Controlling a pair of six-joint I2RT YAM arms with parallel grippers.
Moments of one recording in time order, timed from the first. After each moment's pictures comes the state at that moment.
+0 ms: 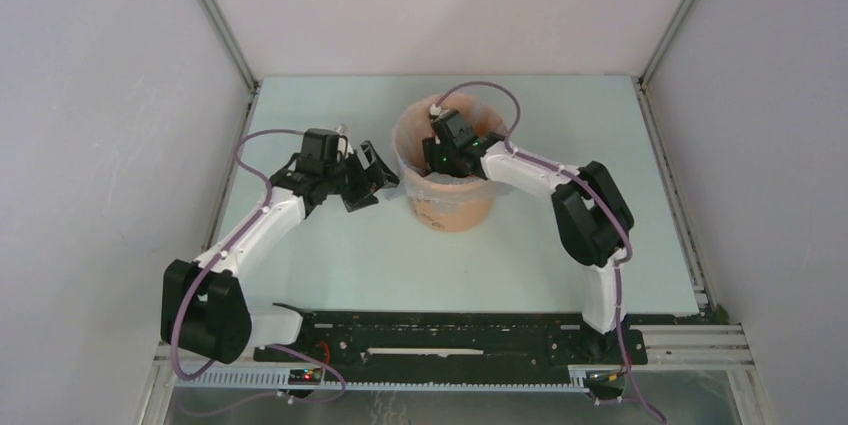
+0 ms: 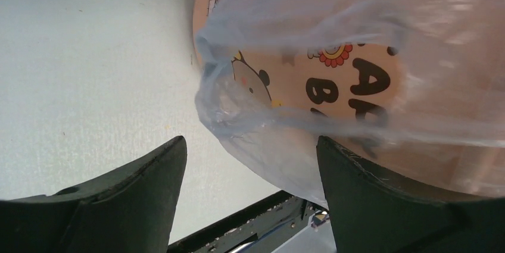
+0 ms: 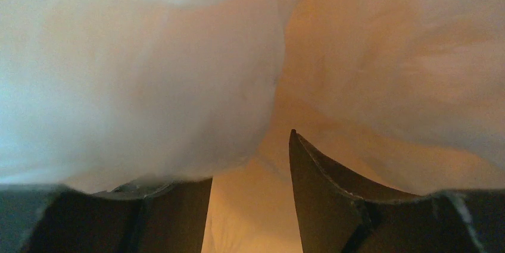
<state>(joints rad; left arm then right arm) -0.29 1.28 0.92 -0.43 0.37 -0.79 0.68 1.96 1.53 -0.43 0.03 0.42</state>
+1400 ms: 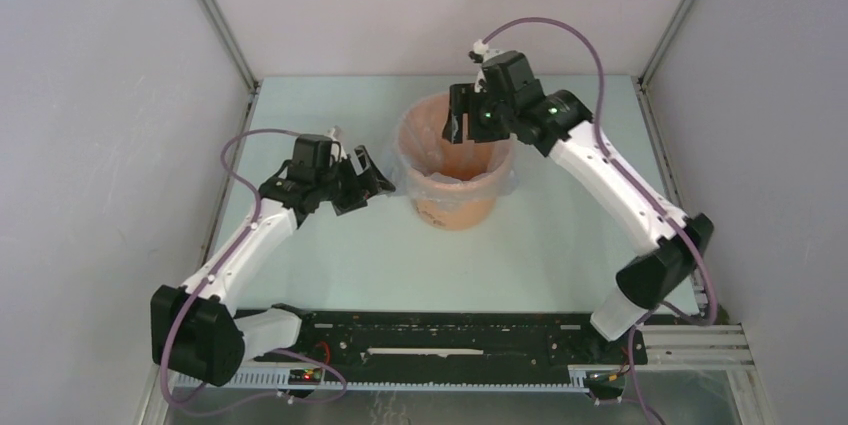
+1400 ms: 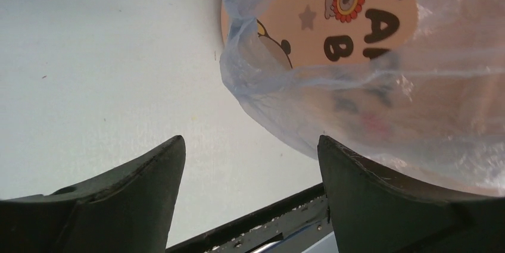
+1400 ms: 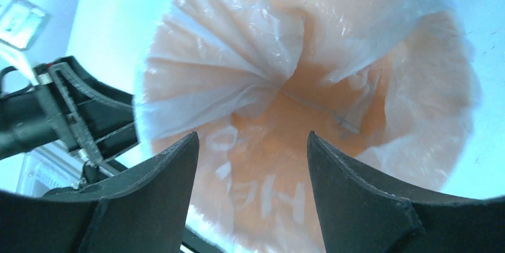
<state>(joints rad) -0.29 1.19 0.90 -0.49 0.31 -0.71 0.63 1.67 1.81 -0.83 -0.02 0.43</state>
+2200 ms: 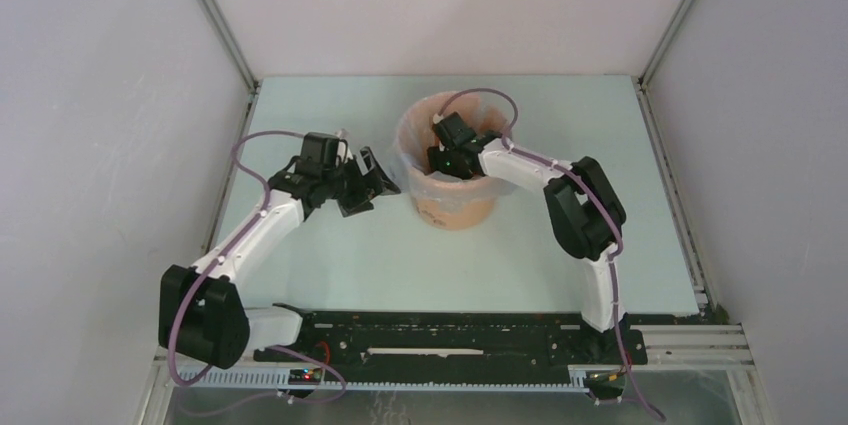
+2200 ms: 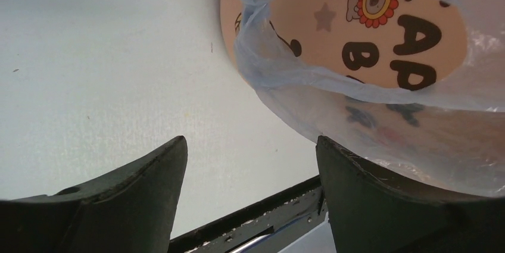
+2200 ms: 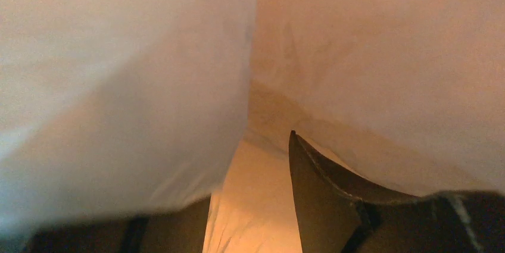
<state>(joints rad) -0.29 1.25 0.91 -0.50 0.33 -0.73 0.66 2.05 1.58 -0.55 -0.02 0.42</state>
